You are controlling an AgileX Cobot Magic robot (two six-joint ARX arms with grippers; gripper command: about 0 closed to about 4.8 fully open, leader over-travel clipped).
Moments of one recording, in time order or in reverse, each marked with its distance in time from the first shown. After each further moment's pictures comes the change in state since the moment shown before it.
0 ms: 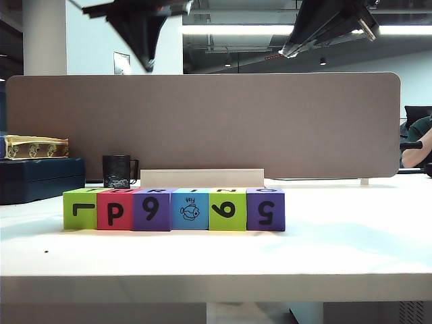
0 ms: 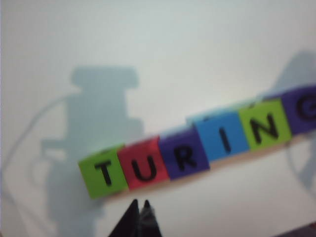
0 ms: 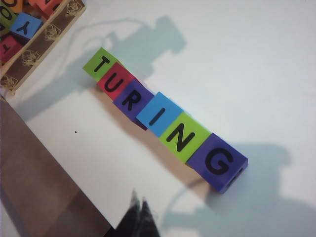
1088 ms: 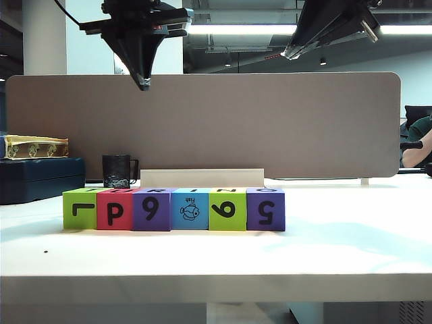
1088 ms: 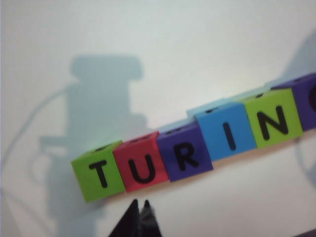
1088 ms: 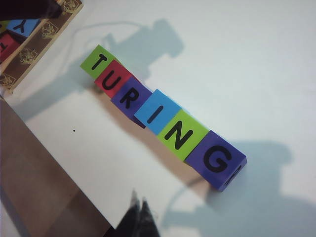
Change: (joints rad) left arm -0.005 -0.019 -0.107 0.045 -0.002 0.003; right arm -0.002 0.000 -0.002 -0.006 0.001 0.000
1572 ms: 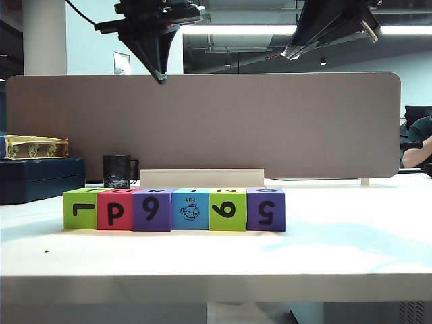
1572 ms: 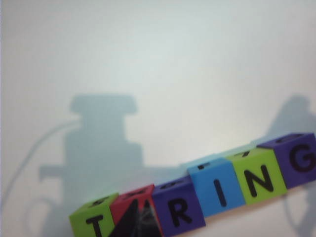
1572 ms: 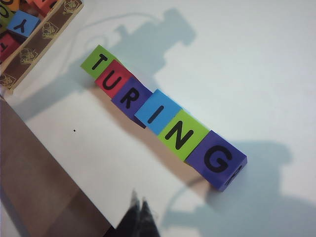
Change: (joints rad) left arm 0.000 0.000 0.000 0.176 0.000 0.000; right arm 0.000 0.000 0.000 0.000 0.000 0.000
